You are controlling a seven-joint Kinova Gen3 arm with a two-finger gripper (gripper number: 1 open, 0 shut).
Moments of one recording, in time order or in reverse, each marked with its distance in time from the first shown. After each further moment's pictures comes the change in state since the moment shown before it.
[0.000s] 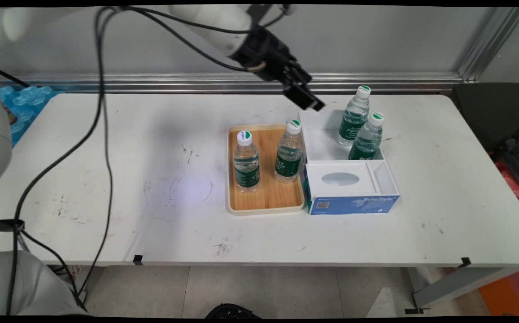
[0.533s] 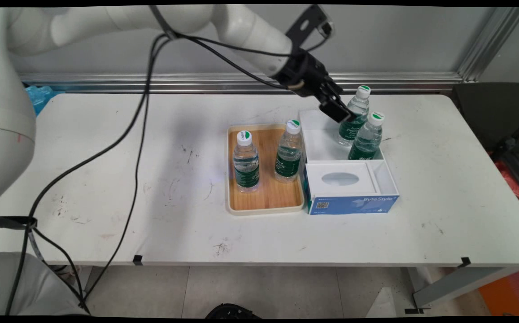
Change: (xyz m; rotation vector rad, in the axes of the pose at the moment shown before) arm 0.010 0.000 0.079 -0.014 0.044 0.001
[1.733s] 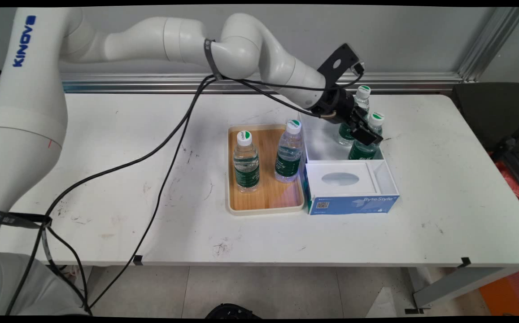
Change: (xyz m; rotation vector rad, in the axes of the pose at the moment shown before) arm -0.014 0.007 0.099 -0.002 0.039 -0.022
